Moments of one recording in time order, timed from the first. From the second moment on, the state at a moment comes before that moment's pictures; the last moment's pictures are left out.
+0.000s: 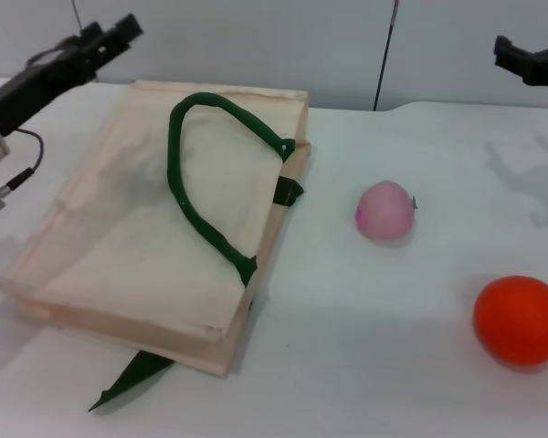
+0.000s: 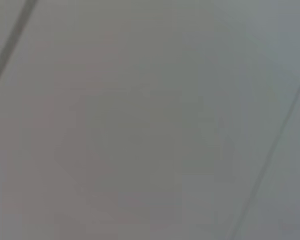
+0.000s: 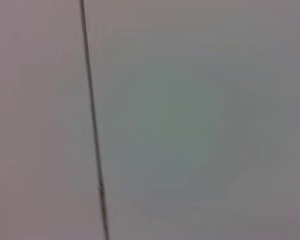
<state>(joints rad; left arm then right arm) -0.59 -1.96 0.43 0.30 -1.64 -1.35 1.80 0.56 2.03 -1.30 -0.71 1.98 0.39 -1.82</state>
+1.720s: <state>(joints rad) -0.54 -2.03 0.40 0.09 -2.10 -1.33 2.44 0.62 2.03 -1.16 -0.09 2.82 1.07 -2.68</state>
